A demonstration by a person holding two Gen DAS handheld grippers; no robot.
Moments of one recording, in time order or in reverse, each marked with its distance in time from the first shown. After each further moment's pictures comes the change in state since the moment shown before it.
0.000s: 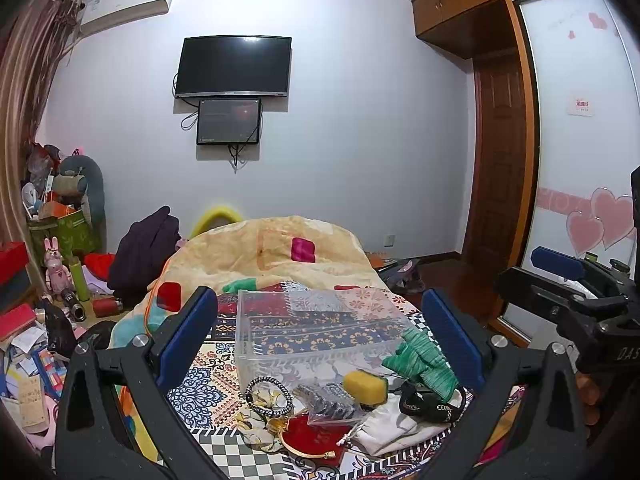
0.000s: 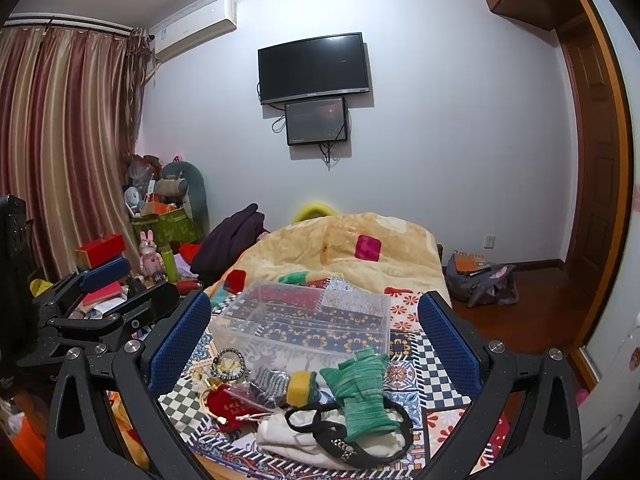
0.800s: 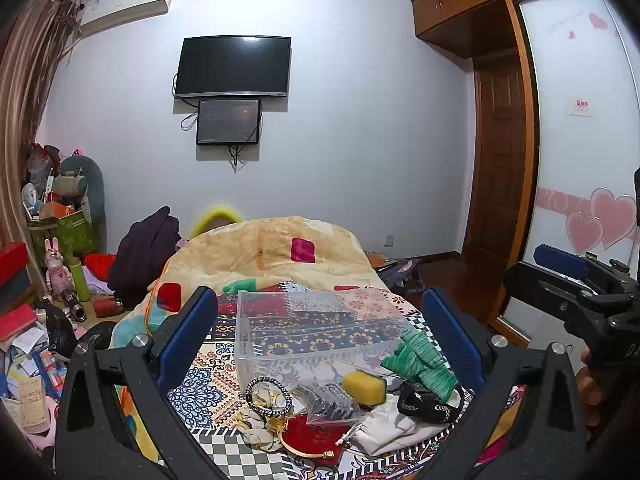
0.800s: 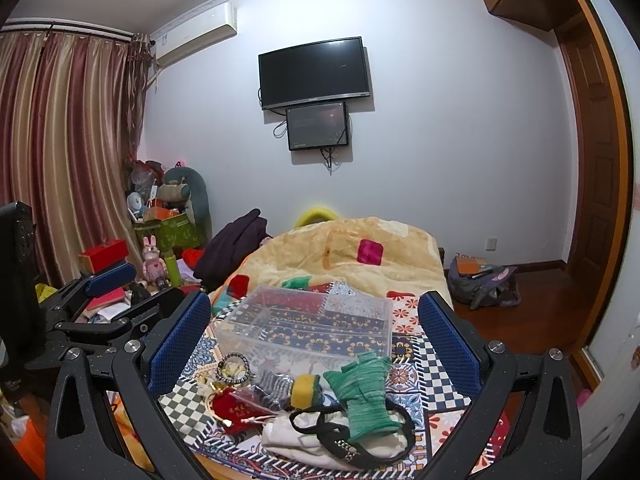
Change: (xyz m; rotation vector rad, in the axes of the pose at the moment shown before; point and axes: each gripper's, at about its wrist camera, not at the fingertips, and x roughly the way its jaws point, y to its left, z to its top) left arm -0.002 -0.001 0.003 0.000 0.000 0.000; right arm -0.008 0.005 0.004 0.008 -0.019 0.007
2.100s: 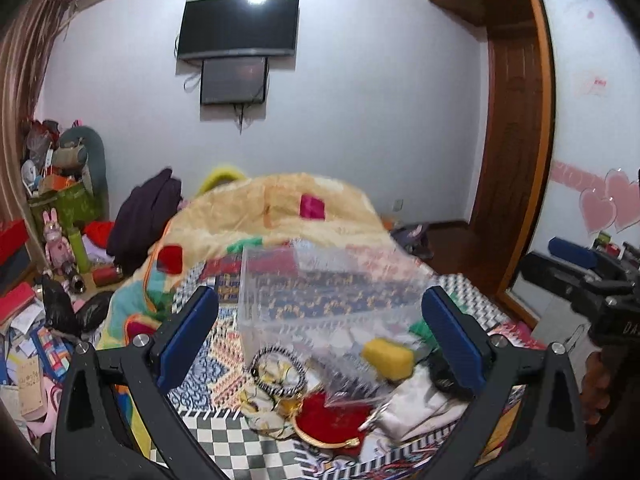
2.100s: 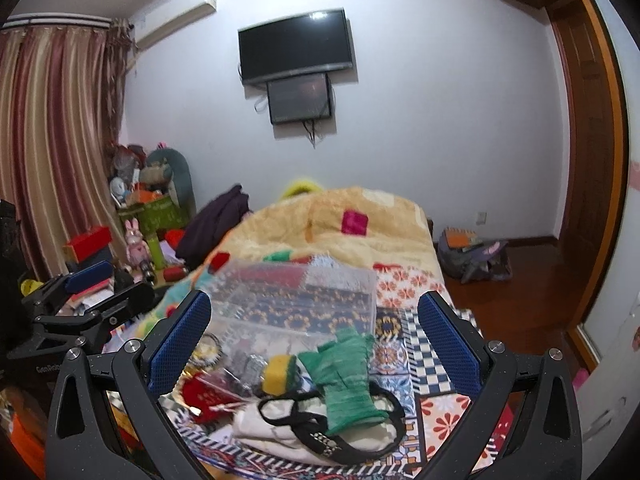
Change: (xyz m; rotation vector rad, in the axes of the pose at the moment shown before) left arm 0.050 0.022 -0.036 -0.013 0.161 0.027; right arm 0.036 -0.026 -0.024 0.034 0.109 -0.048
